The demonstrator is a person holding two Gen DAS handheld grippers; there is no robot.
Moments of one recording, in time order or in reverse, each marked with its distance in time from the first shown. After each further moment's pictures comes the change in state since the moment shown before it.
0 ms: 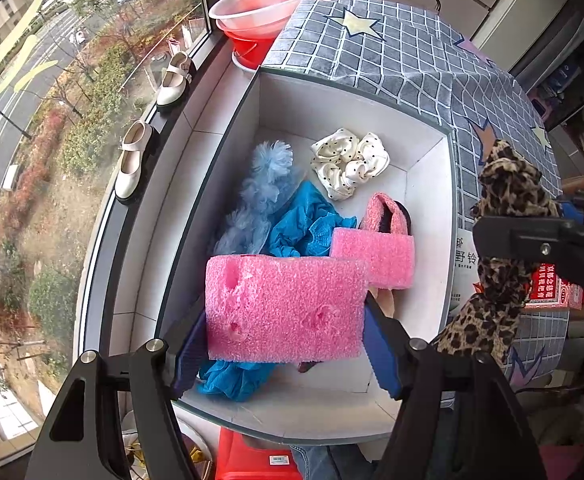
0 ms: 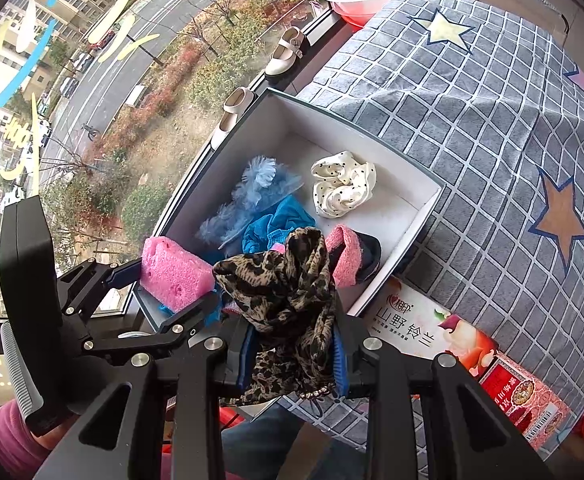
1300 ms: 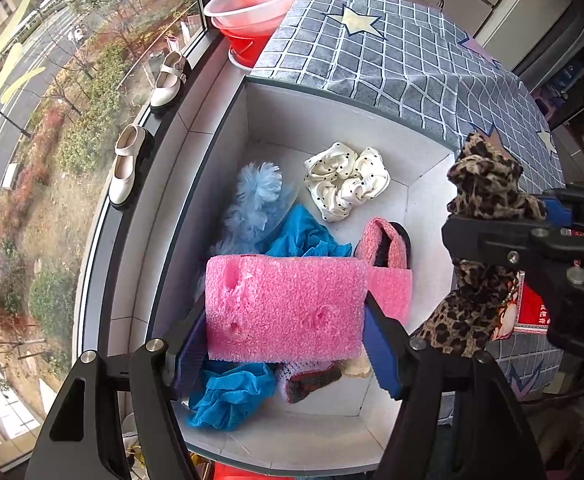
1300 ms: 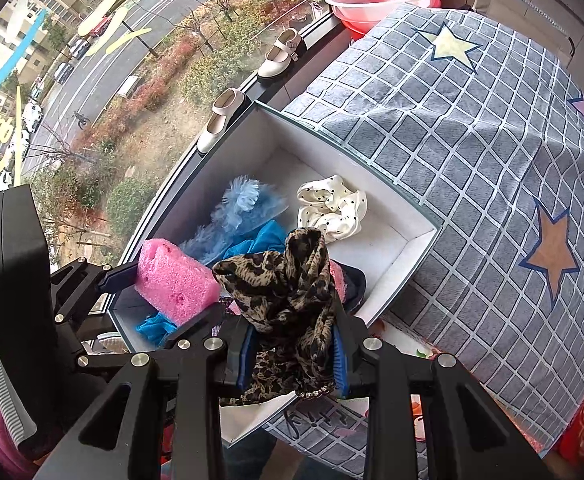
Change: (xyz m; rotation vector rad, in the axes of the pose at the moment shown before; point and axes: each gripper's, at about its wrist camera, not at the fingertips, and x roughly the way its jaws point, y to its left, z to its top) left arm 0.018 -0.009 0.032 0.006 0.026 0.002; right arm 0.018 -0.001 0.028 -0.046 0.007 -0.063
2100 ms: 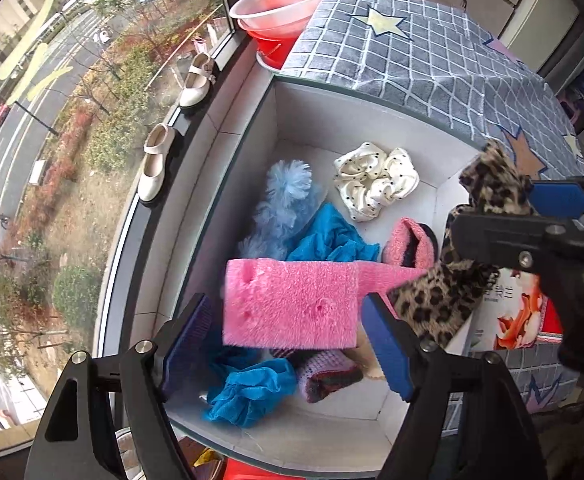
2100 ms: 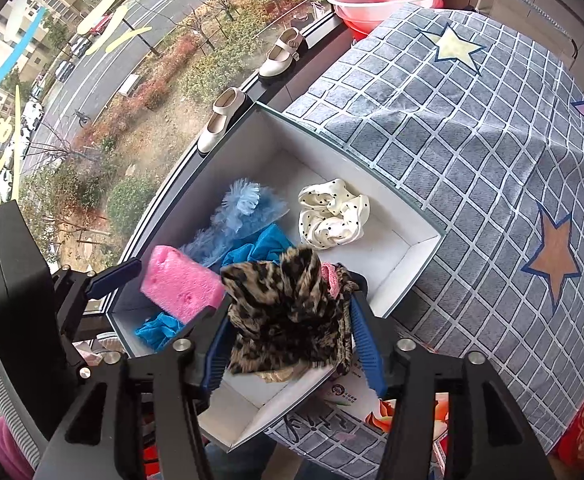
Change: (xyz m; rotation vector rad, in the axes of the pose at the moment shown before) left arm -0.003 0.001 -0.004 -0.031 -0.011 0.151; right arm 0.002 0.000 0.004 -0.005 -0.003 -0.003
